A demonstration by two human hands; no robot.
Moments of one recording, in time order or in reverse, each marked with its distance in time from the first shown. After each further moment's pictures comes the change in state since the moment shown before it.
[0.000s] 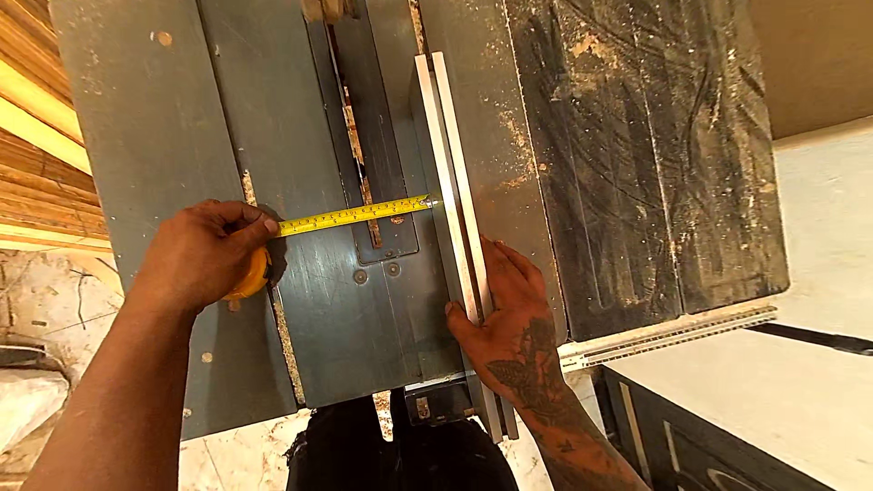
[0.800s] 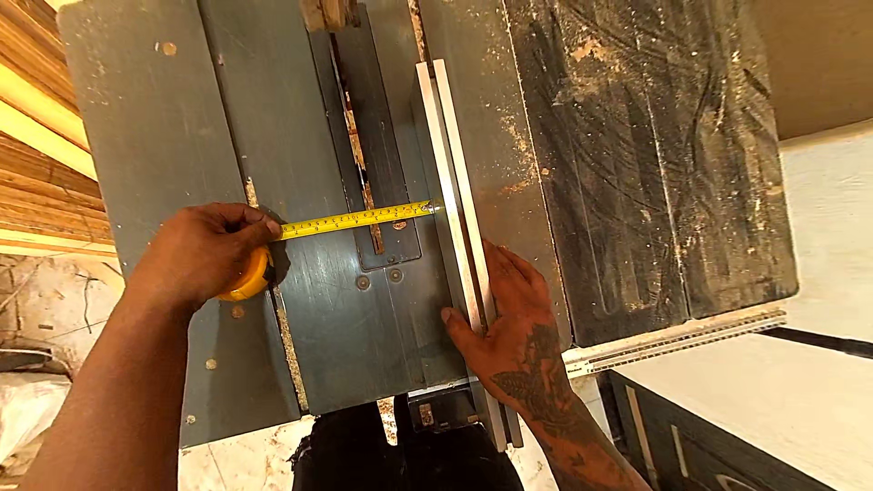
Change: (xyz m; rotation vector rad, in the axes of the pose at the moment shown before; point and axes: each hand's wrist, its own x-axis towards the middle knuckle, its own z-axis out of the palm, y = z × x) left_hand 0.010 0.006 -0.008 -0.106 -0.069 -0.101; right_hand 0.001 -0.002 -0.003 0.011 -0.028 0.006
